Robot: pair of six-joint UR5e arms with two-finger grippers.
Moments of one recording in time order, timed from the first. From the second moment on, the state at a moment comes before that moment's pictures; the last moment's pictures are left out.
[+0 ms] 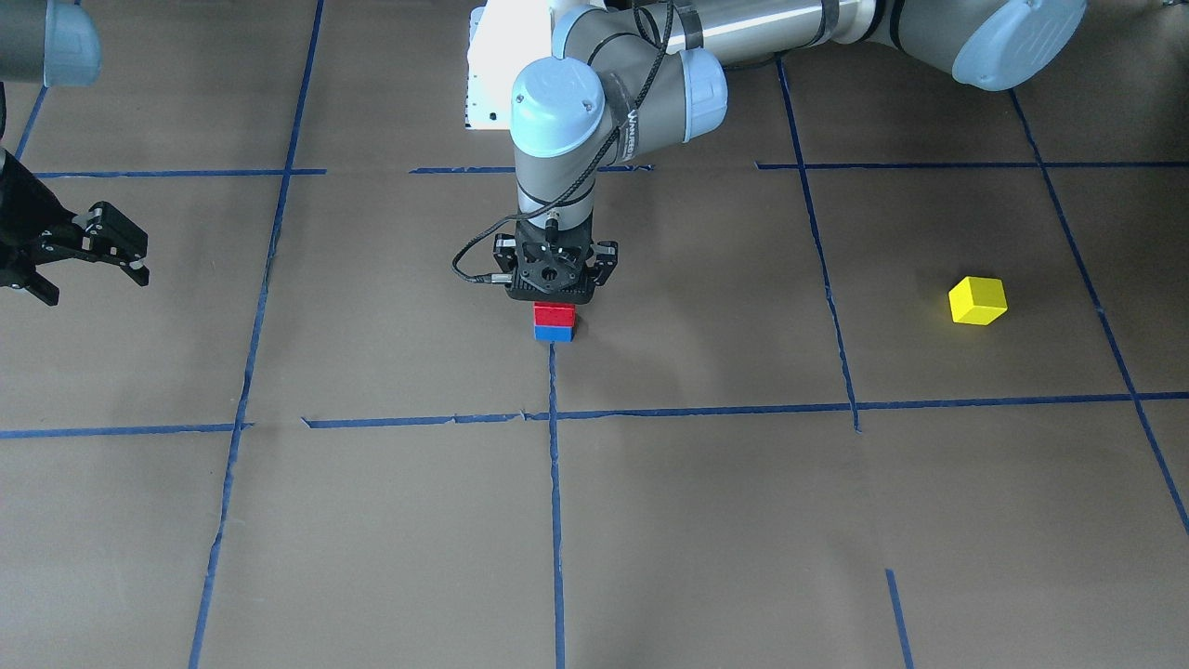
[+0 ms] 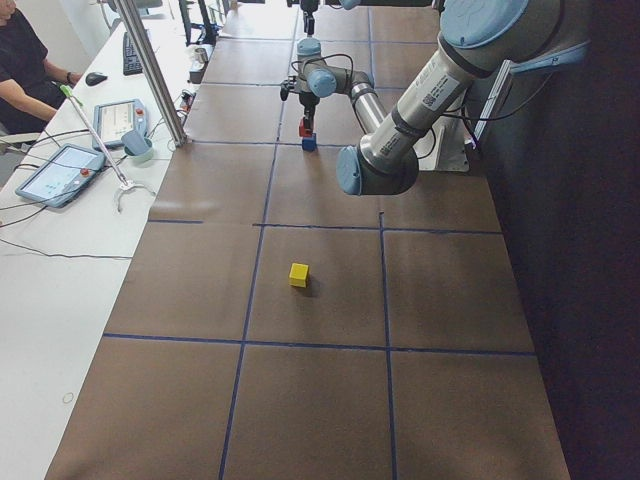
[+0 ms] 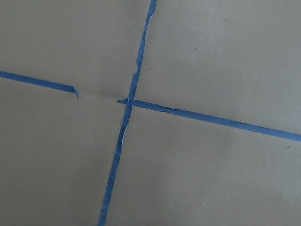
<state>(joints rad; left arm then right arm) -0.54 -2.51 -1.42 -1.53 -1.91 -1.09 1.06 -1.47 1.95 -1.48 2.20 0.54</state>
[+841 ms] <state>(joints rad) -0.61 -2.40 -1.64 -1.53 -1.92 -1.05 1.06 -1.47 1.95 -1.48 2.20 0.54</state>
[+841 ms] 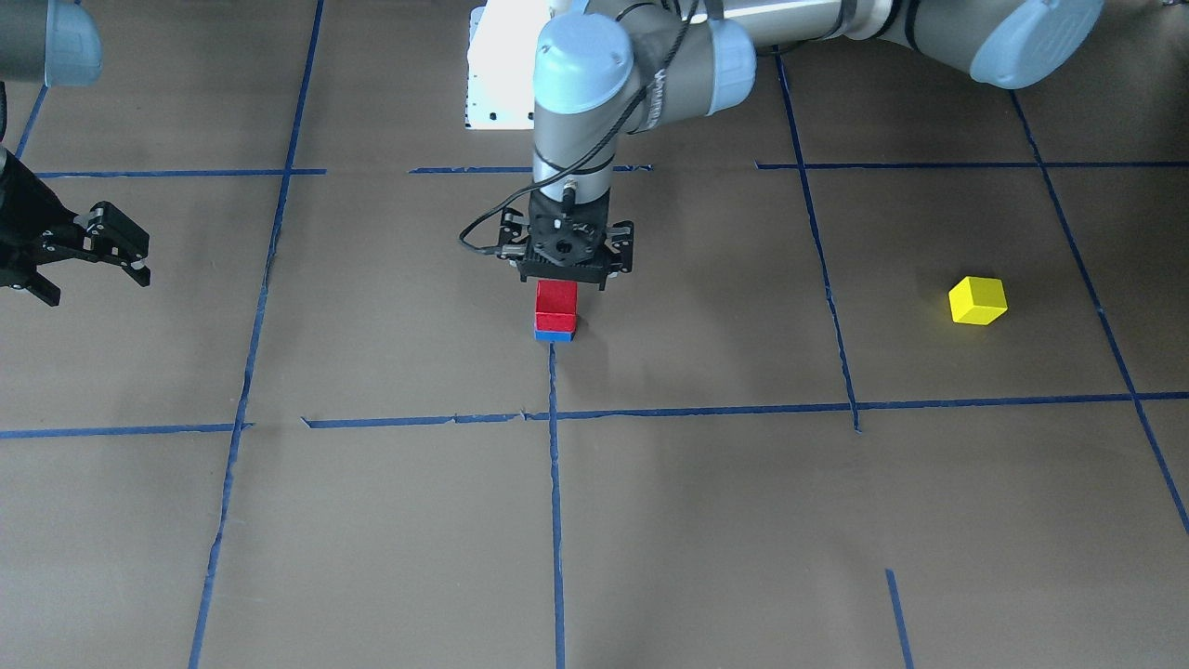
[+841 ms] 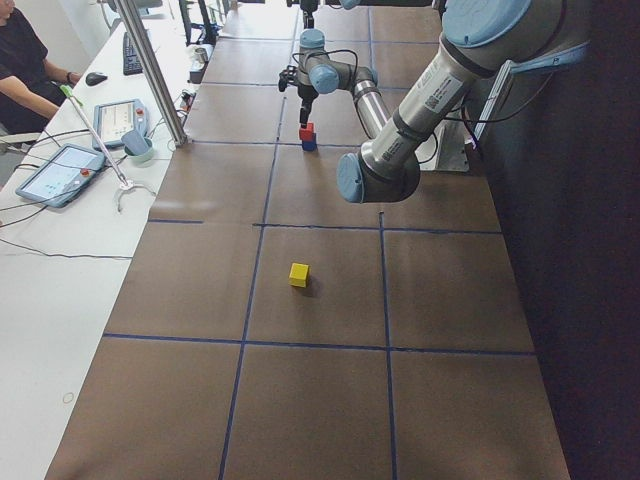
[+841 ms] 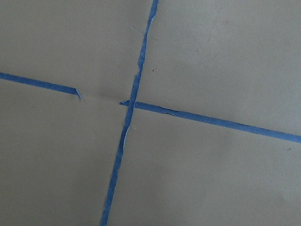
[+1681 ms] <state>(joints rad) -1.07 -1.73 -1.89 -1.54 -2.23 -0.34 1.06 -1.47 1.95 -1.48 2.20 0.54</state>
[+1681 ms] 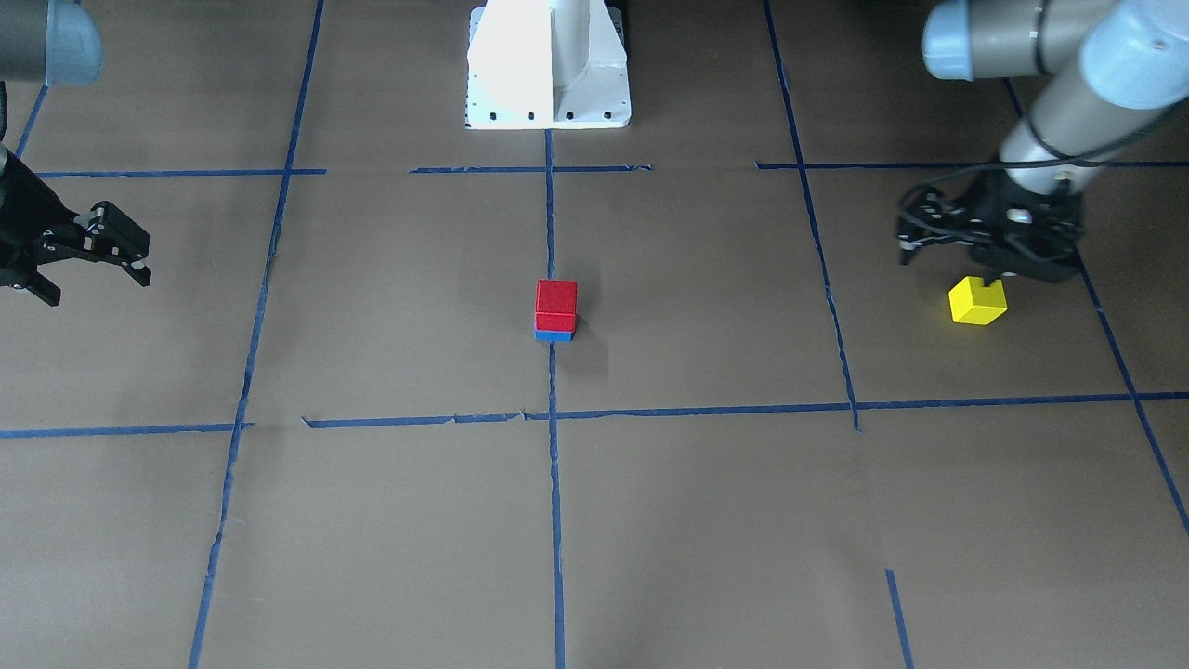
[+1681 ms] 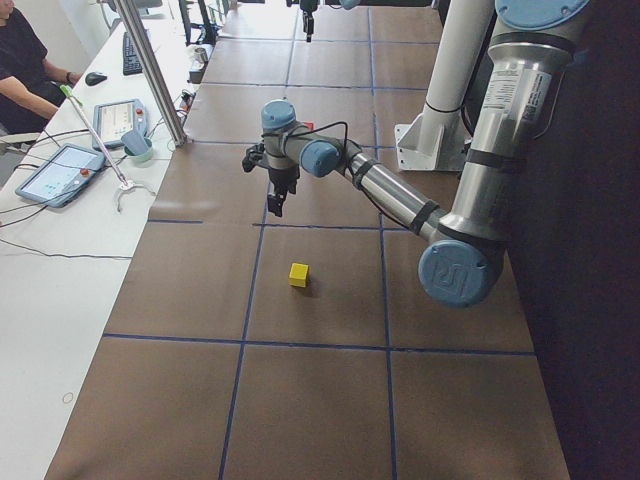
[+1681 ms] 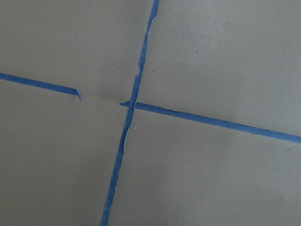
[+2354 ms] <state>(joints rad) -1.11 -1.69 -1.62 -1.78 -2.29 -0.50 1.06 -1.47 1.95 -1.48 2.19 0.55</state>
